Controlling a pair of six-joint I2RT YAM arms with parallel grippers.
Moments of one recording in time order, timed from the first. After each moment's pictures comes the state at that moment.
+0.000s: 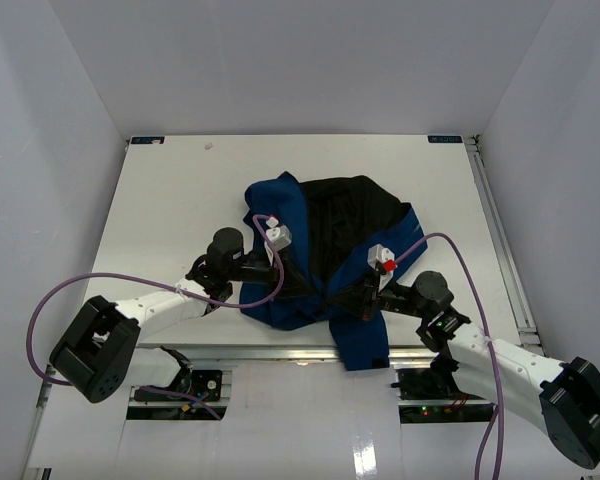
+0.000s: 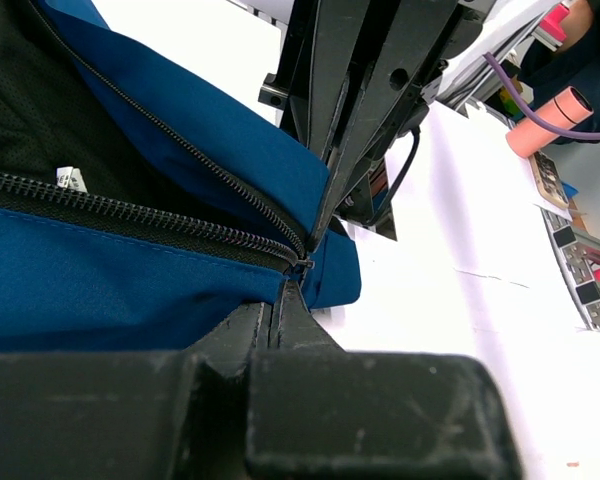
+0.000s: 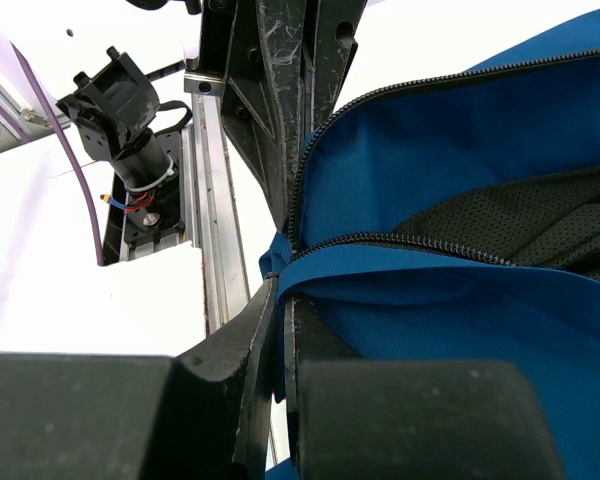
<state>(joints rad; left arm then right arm) -0.64 1.29 0.53 0.61 1.01 -0.33 0.71 0.84 0.18 0.72 -0.68 0.26</state>
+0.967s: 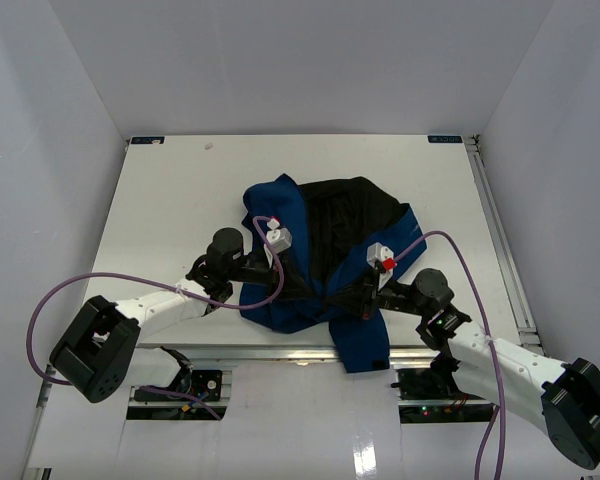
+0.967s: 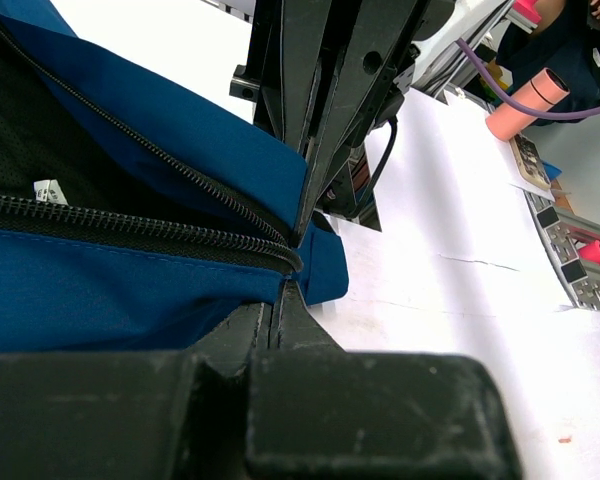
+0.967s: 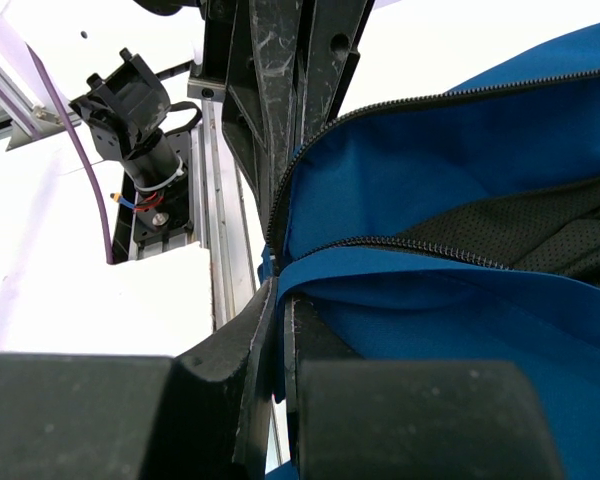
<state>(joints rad) -0.64 1.29 0.53 0.62 1.06 -0.33 0.71 0.84 0.20 0.69 -0.70 0.26</state>
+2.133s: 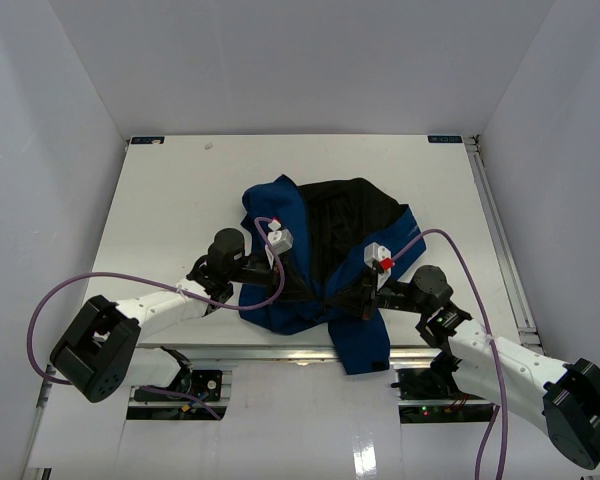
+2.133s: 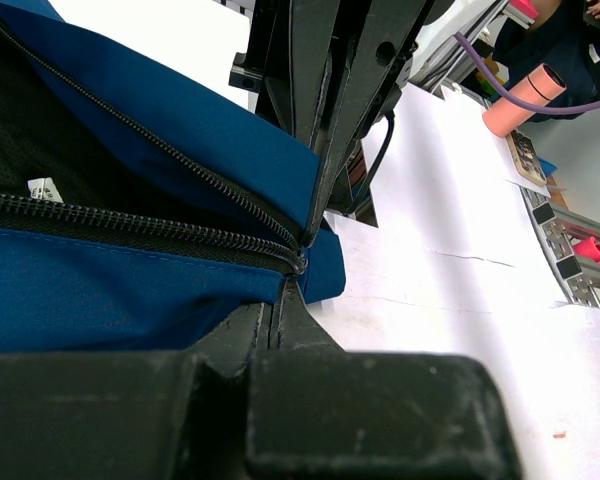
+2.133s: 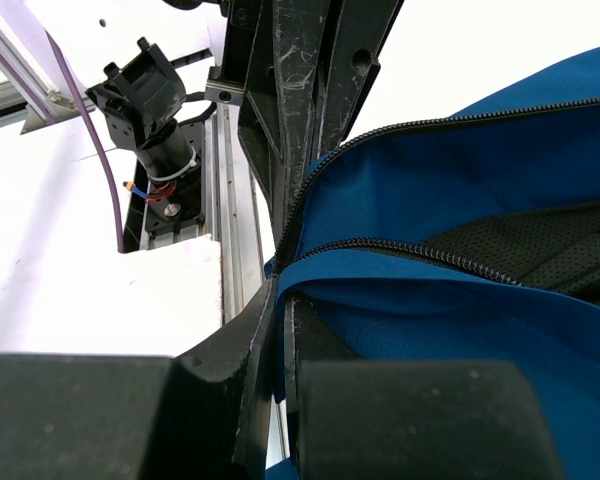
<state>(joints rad) -0.65 1.29 0.53 0.61 1.06 -0.32 0.71 0.84 0.23 0.64 -0.75 0.23</state>
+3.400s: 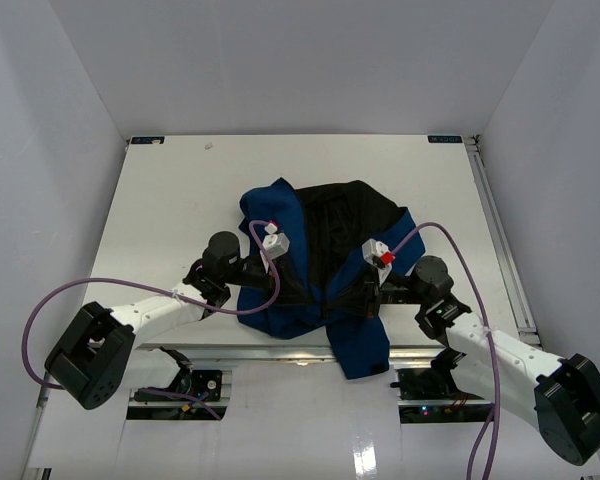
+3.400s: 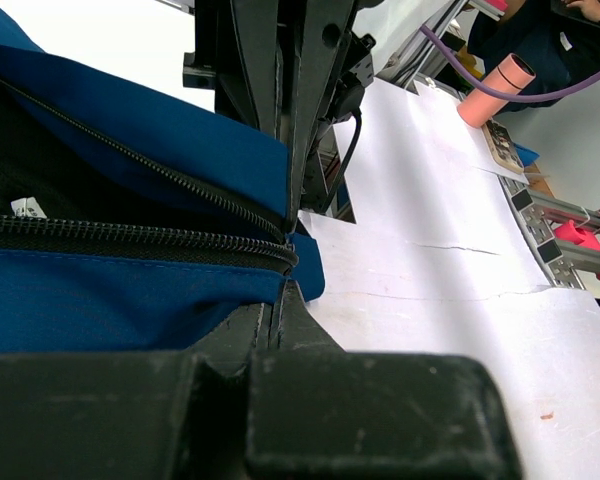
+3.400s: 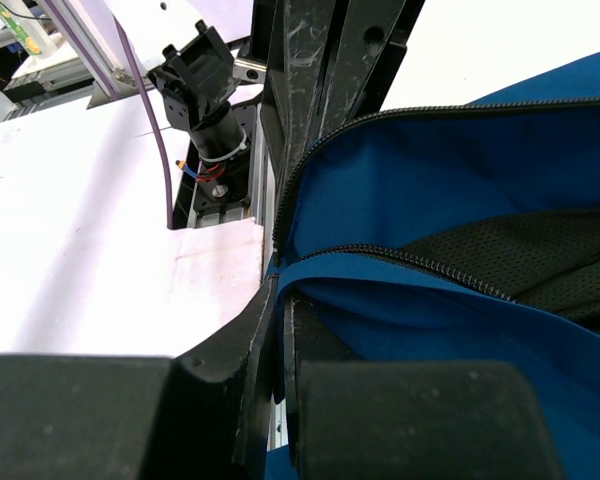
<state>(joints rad) -0.65 1.25 0.50 0.66 1.12 -0.35 0.63 0.90 0.28 0.64 -0.96 0.27</state>
